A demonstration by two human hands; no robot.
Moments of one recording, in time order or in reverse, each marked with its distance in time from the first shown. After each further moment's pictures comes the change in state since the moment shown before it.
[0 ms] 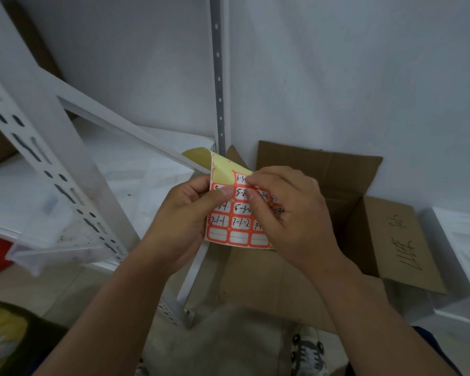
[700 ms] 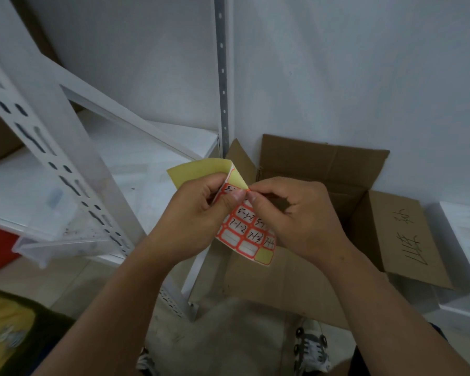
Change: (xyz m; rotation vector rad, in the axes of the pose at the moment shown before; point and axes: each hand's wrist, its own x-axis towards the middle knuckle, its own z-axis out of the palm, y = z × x) left_hand -0.001 0.000 -0.007 0.510 -0.112 0.322; right_hand 0.002 -0.001 -0.009 0.231 -0.223 0.082
